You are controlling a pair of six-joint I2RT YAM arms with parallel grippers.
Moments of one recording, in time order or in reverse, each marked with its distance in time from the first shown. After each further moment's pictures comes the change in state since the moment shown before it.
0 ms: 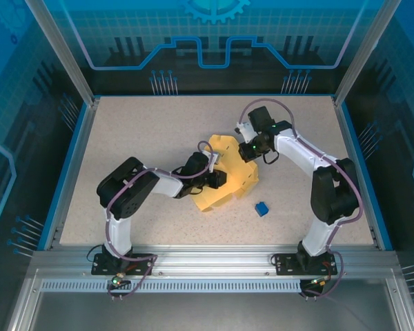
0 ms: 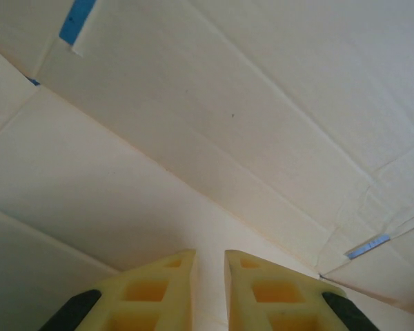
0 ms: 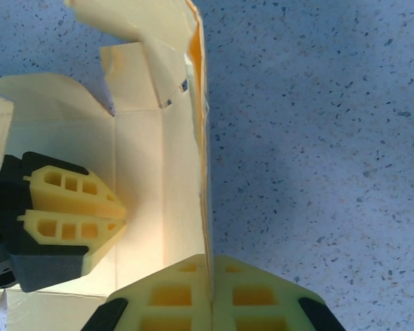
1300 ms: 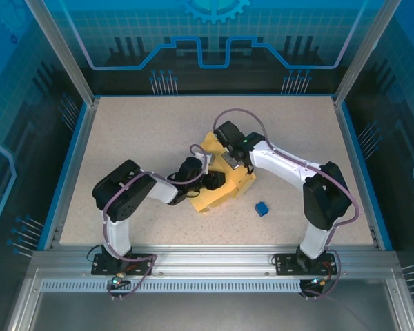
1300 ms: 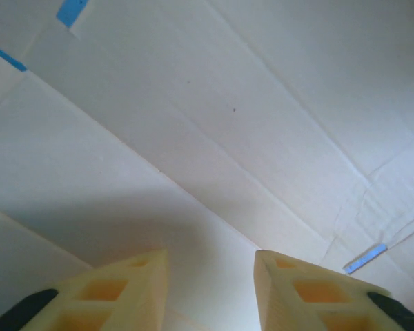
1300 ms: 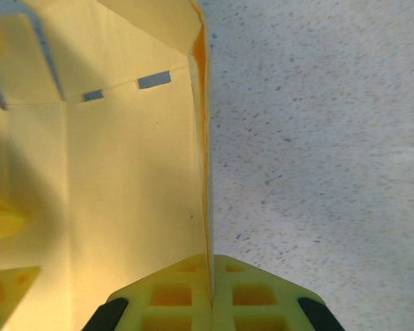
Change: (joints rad) left arm 0.011 -0.062 -0.135 0.184 -0.022 -0.087; right arm 0.290 0.004 0.014 0.019 0.649 0.018
